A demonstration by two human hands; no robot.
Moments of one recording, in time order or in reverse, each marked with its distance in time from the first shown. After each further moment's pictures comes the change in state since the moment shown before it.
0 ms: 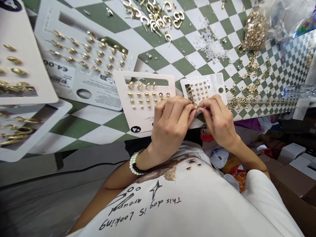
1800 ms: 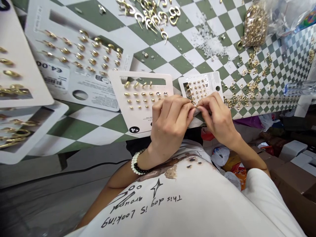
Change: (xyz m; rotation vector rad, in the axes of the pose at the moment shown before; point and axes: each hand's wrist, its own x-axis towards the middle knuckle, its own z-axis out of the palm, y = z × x) left_hand 0.002 0.002 -0.001 -0.017 0.005 -0.026; right_hand 0.000 0.007 0.001 0.029 -0.035 -0.019
